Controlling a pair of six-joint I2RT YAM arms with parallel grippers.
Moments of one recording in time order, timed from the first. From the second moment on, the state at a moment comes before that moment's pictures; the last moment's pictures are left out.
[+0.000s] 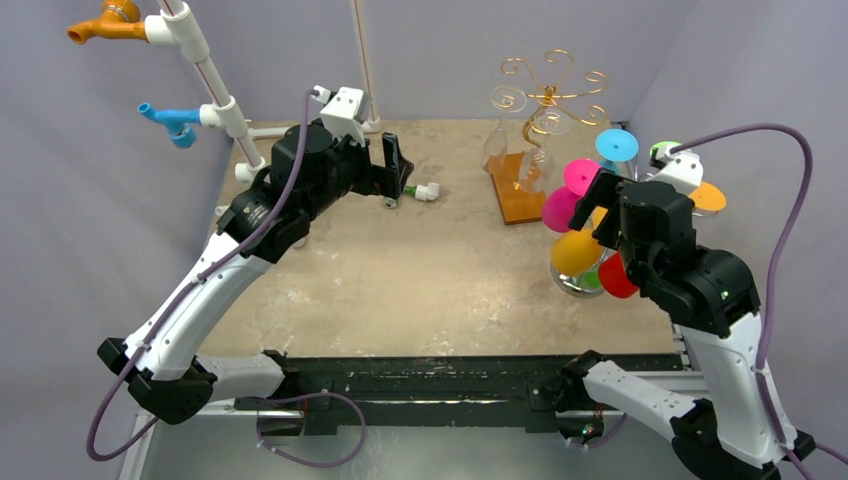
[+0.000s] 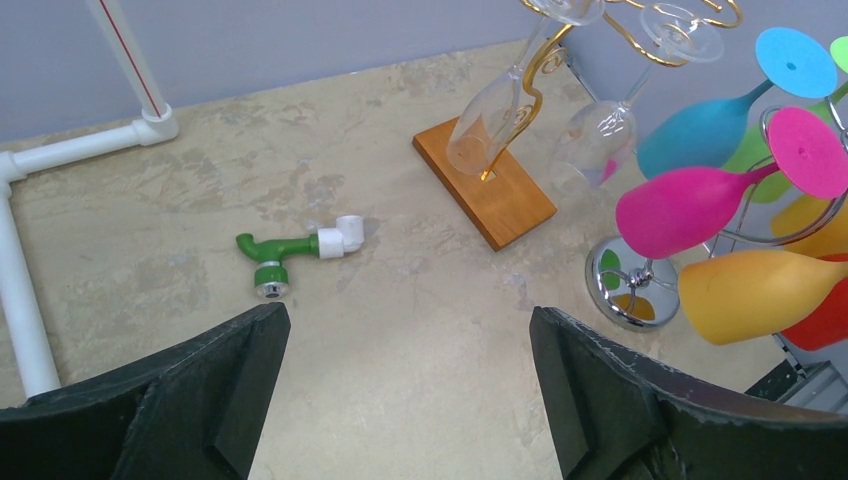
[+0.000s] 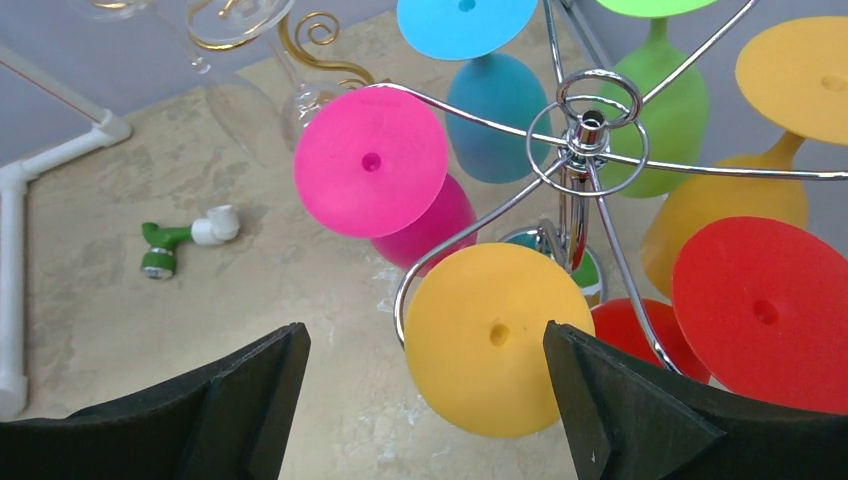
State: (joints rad) left arm -0.68 1.23 1.56 -0.57 -0.16 -0.28; right arm 0.54 0.92 1.59 -1.21 0.67 0.58
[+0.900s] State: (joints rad) left arm -0.68 1.23 1.56 -0.57 -0.16 -0.28; right arm 0.49 1.00 1.65 -1.22 0.79 0.53
